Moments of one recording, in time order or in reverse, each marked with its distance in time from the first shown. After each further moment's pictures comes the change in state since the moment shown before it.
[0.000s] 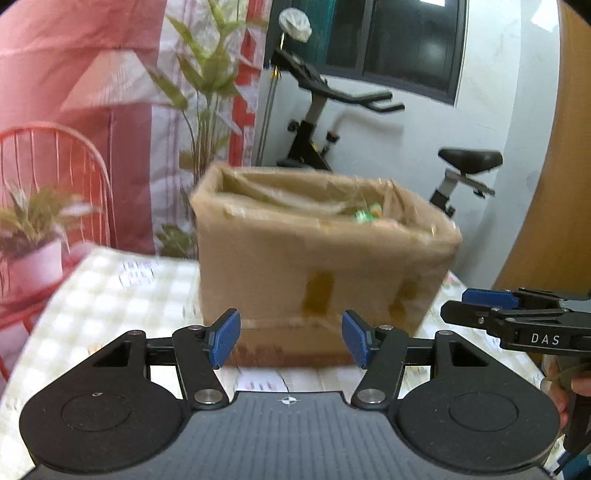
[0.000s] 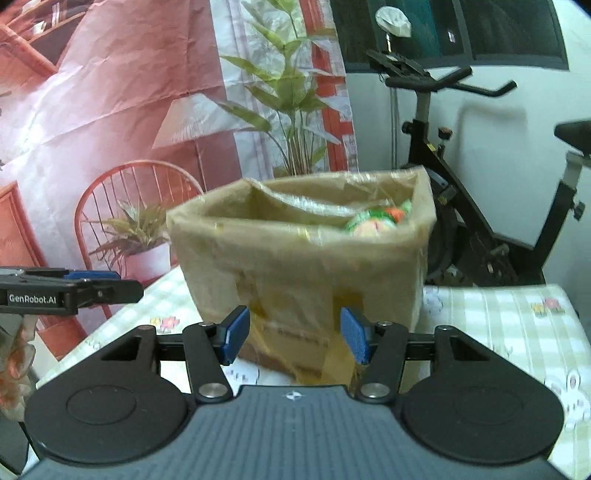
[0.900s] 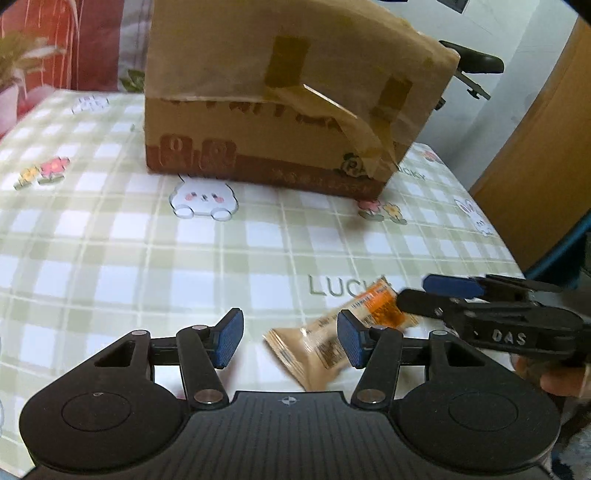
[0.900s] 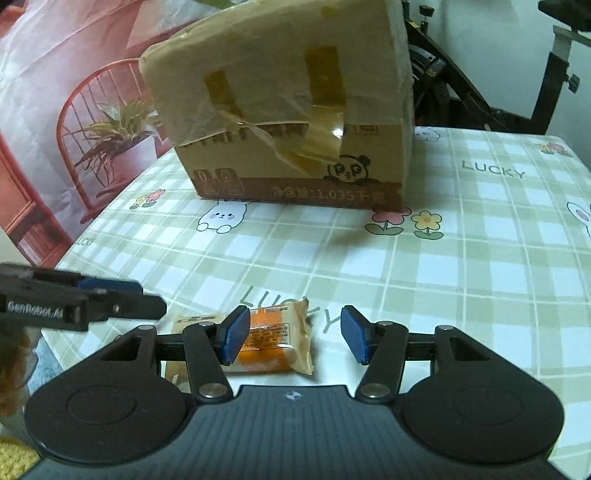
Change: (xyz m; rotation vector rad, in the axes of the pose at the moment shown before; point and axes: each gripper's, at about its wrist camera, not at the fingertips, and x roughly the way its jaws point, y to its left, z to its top) left arm 0.050 -0.006 -0.119 -0.112 0.365 -0.136; right arm 0.013 -0.014 -0.114 0.111 0.307 0.000
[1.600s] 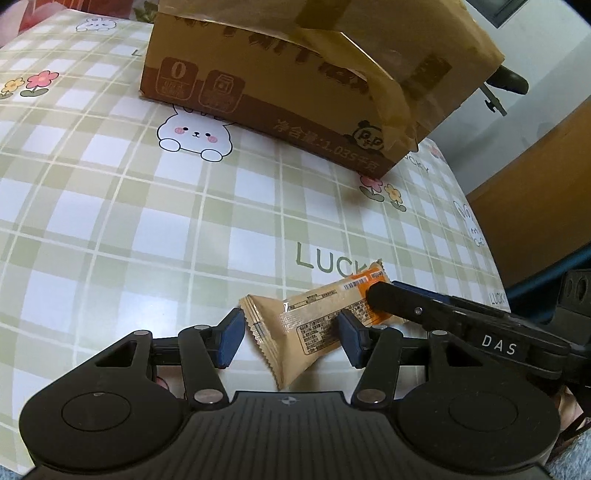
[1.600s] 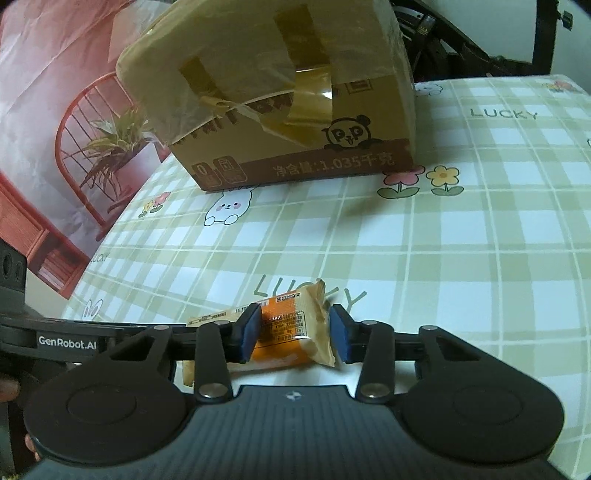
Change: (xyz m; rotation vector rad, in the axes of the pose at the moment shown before) left arm 0.037 0.008 -0.010 -0.183 0.087 -0.089; right arm 0.022 -0.011 -0.004 0.156 0.057 0.097
